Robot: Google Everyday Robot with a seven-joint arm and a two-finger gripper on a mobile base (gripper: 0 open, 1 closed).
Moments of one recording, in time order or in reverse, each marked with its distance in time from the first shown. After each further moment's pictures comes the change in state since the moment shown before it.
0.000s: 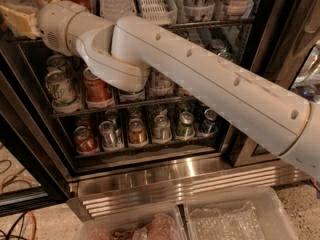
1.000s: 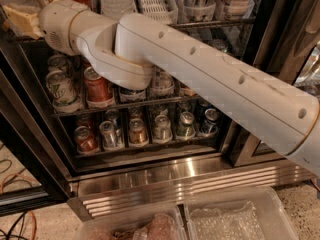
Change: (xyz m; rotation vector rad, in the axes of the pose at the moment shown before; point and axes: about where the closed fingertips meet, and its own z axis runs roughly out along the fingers) arm -0.007 0.000 -0.007 -0.015 0.000 -0.021
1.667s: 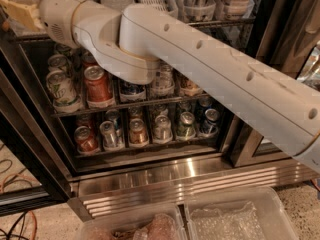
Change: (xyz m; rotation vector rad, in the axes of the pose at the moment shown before) arm -0.022 0.000 -0.004 -0.015 -0.029 -0.054
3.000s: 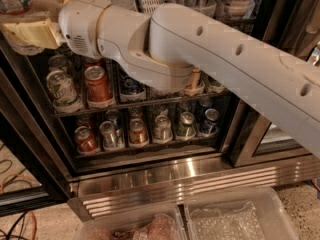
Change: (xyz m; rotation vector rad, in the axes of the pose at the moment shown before) arm -0.012 0.027 -0.057 -0.078 0.048 -0.036
